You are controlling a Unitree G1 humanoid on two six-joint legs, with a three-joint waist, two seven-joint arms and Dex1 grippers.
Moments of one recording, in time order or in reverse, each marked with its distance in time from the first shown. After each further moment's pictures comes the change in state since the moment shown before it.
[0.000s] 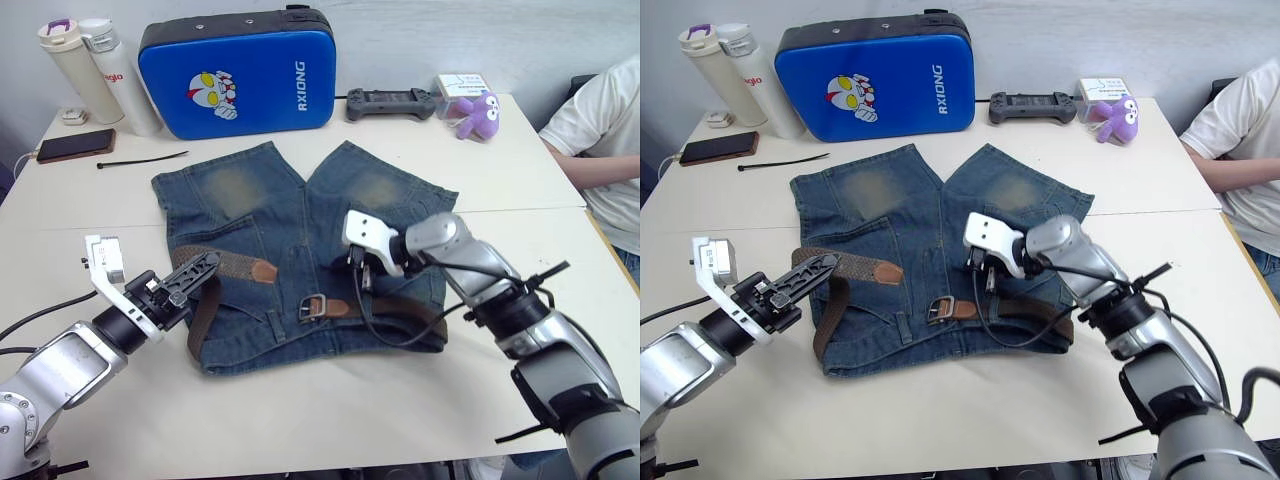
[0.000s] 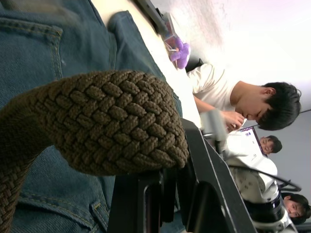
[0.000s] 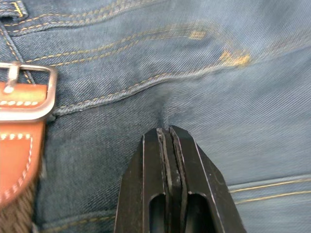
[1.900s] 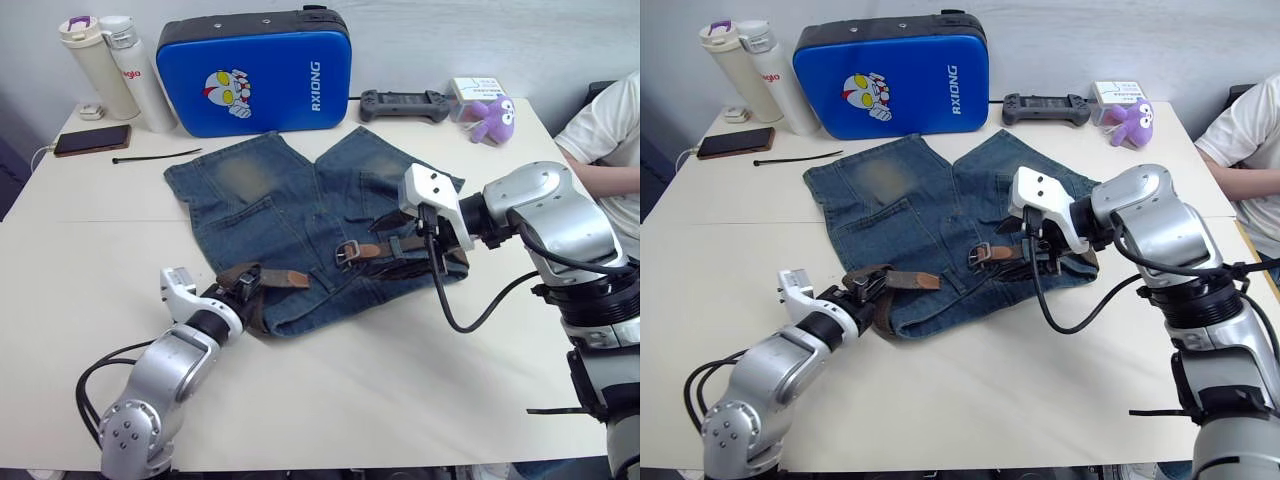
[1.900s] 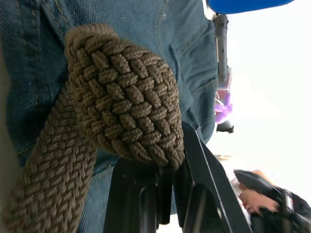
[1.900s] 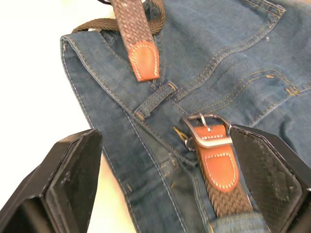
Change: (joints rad) left arm -0.086 -0.425 -0.430 -0.120 0.146 -0.465 0.632; right arm 0.063 -0.250 -0.238 -0.395 0.177 0.454 0.315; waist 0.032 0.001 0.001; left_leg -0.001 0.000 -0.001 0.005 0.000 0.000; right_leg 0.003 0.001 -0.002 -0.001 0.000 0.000
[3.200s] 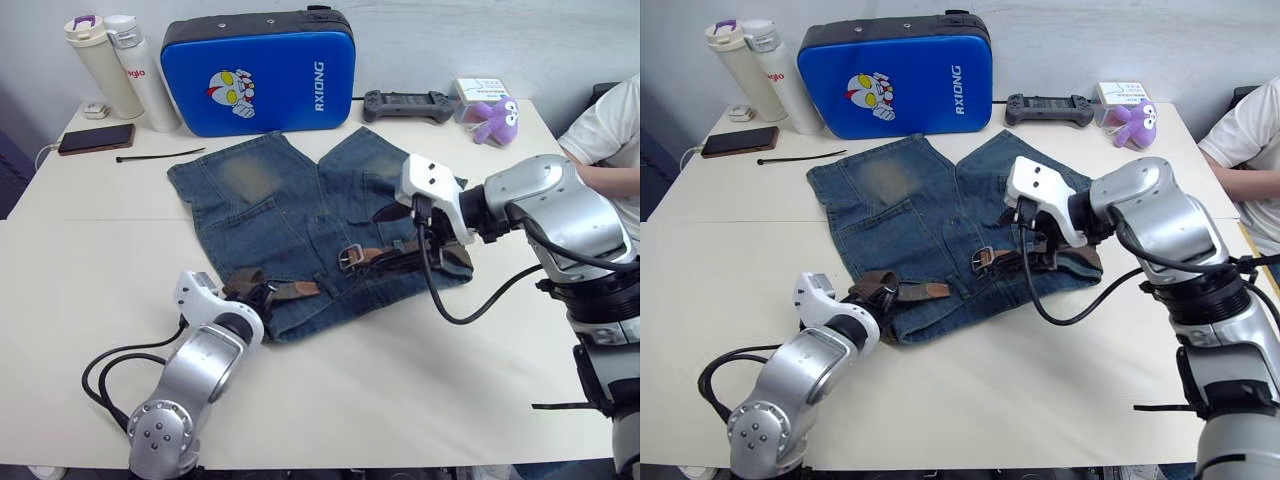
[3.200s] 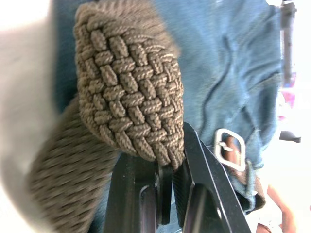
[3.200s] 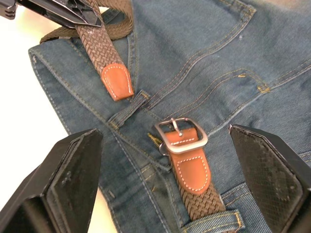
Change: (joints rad) left arm -0.039 -0.058 -0.118 -0.083 0.199 -0.003 0.316; right arm -0.043 -0.007 0.034 -0.031 0.029 0.075 -0.102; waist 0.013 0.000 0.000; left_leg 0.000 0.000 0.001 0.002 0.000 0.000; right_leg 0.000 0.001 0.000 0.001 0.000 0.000
